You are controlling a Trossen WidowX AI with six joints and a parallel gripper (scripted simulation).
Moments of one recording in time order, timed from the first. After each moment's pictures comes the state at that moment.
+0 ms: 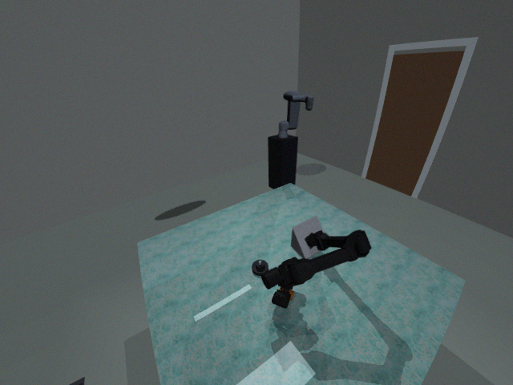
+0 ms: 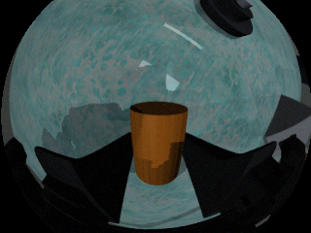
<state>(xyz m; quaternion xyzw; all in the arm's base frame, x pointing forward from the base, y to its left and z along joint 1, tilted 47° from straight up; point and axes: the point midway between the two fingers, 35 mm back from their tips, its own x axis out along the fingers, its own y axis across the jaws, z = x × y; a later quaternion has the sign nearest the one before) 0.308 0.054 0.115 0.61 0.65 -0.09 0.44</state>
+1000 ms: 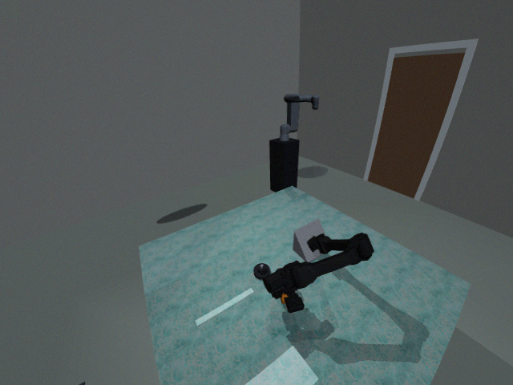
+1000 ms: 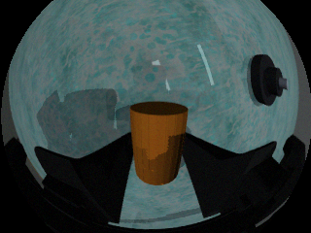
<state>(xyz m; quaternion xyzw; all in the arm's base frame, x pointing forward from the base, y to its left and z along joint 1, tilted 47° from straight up) 0.308 0.054 0.115 0.44 0.65 0.12 0.61</state>
